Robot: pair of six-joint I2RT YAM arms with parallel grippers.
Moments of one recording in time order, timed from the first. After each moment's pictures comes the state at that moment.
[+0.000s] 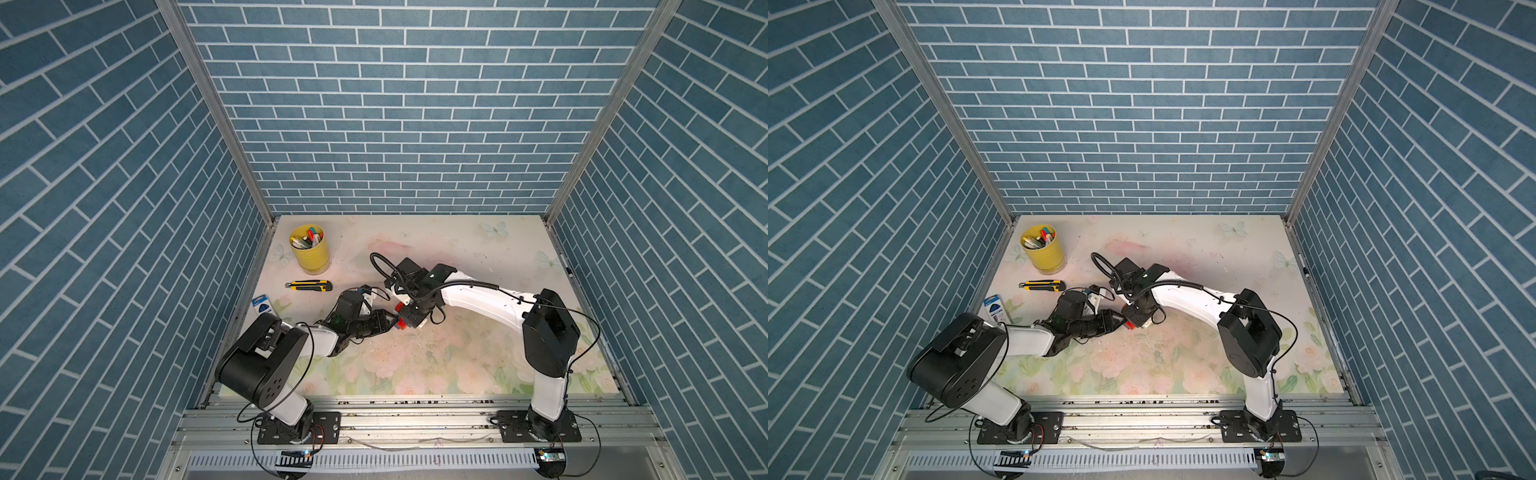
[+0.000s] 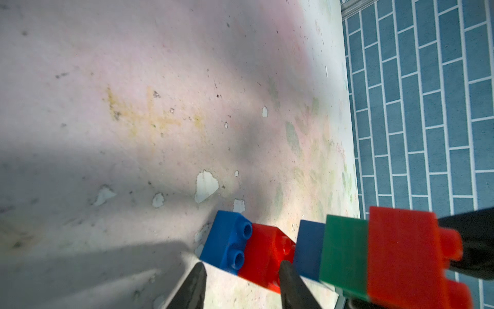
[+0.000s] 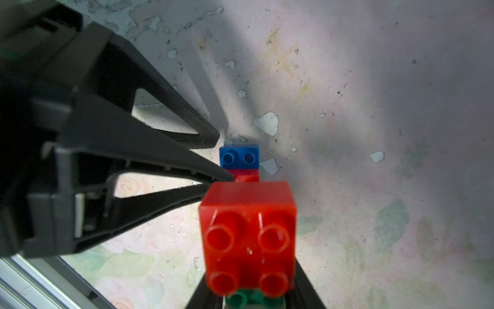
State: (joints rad) left arm -0.48 1.58 0.44 0.45 0.49 -0.77; right arm 0.95 1.91 1.52 -0.91 -0.04 -0.01
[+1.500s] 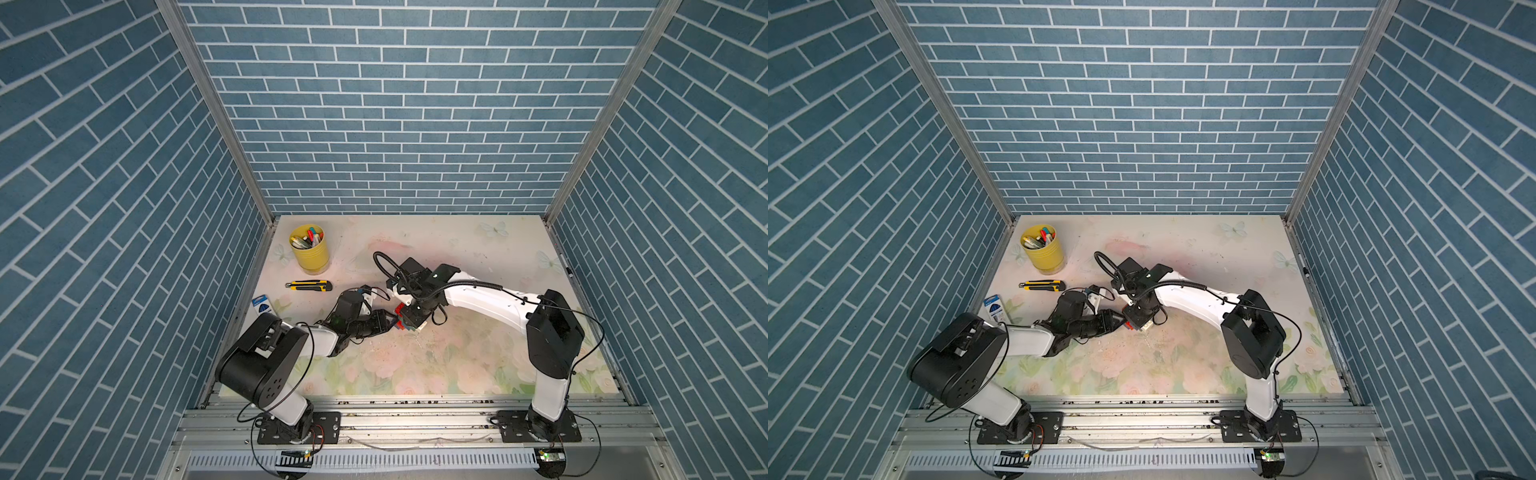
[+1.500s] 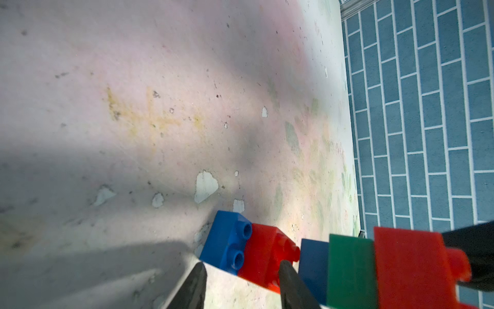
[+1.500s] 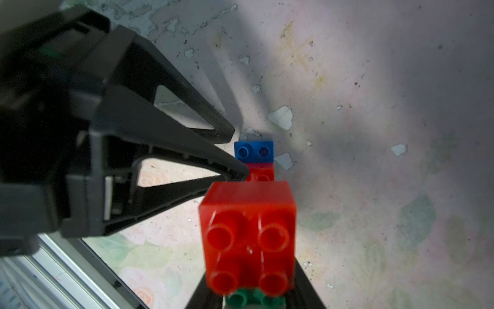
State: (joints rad) left arm -0.48 1.58 0.44 0.45 0.49 -0.77; right arm 0.93 1.88 1.50 -0.90 -0.11 0.02
